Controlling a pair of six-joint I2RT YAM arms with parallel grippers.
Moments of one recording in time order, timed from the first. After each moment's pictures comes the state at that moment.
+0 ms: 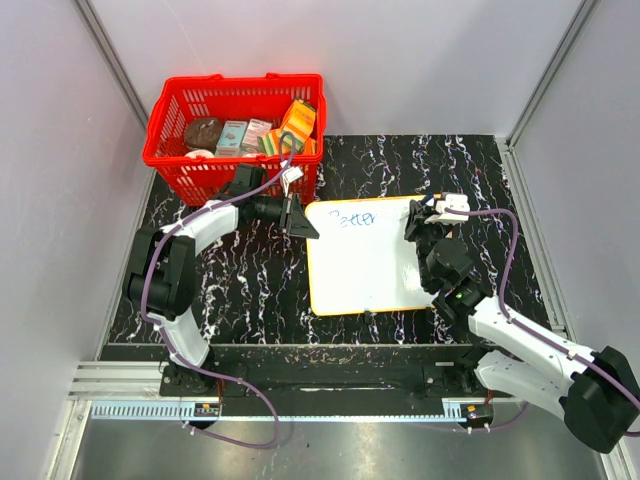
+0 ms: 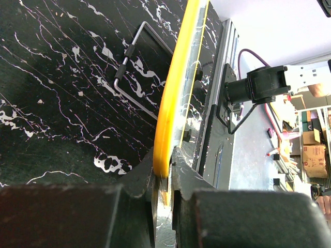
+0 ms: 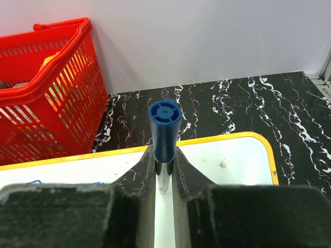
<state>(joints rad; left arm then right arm) -0.29 1.77 1.17 -0.22 1.14 -0.13 0.68 0.95 0.52 0.57 0.67 0.10</state>
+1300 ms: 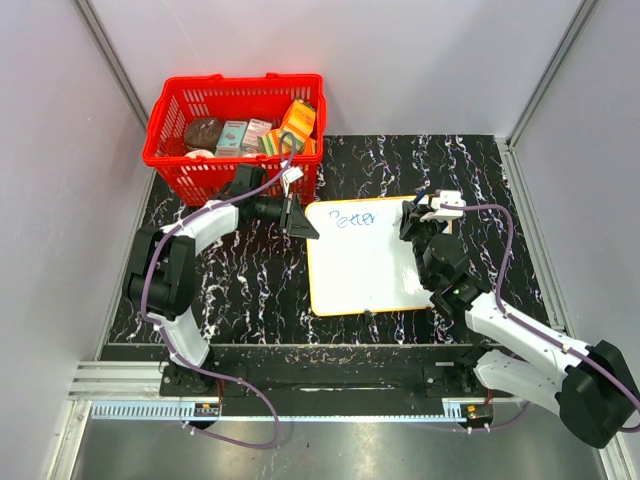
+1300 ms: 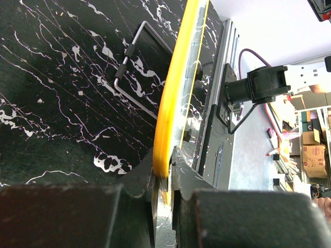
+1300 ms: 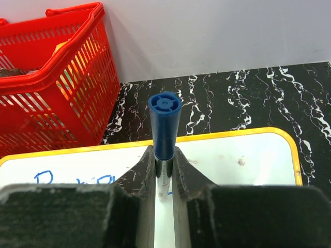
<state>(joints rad) -0.30 1.77 1.17 -0.22 1.14 -0.13 0.66 1.00 0.54 0.55 0.59 0.15</state>
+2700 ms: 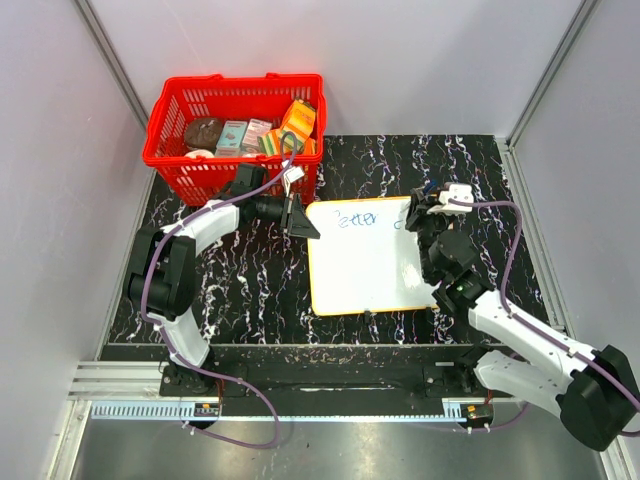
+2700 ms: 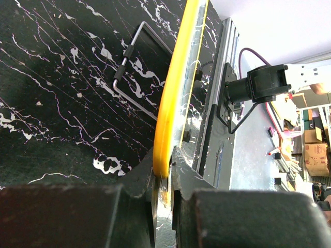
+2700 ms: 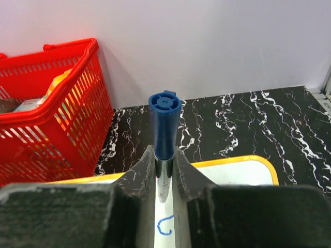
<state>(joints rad) -0.30 1.77 1.18 -0.22 1.14 -0.12 0.65 0.96 0.58 0.57 0.64 0.09</state>
